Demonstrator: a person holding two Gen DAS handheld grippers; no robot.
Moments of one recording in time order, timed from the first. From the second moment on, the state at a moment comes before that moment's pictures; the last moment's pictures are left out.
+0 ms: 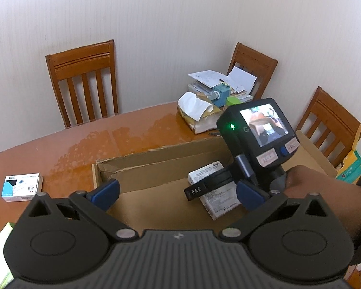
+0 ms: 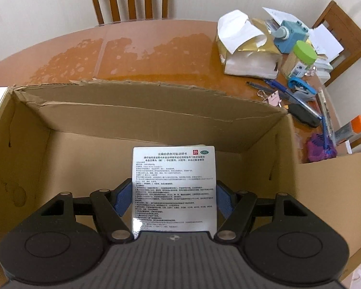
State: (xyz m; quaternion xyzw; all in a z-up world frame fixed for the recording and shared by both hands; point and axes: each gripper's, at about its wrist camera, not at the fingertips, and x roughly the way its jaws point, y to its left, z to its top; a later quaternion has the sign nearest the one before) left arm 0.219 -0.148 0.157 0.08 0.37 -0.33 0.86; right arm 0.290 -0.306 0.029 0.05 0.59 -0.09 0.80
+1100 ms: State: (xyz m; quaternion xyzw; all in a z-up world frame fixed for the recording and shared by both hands) left arm 0.222 -0.148 0.148 0.09 0.39 -0.33 0.86; right arm 0.307 -0.331 -0.019 0.12 0.62 -0.10 0.77
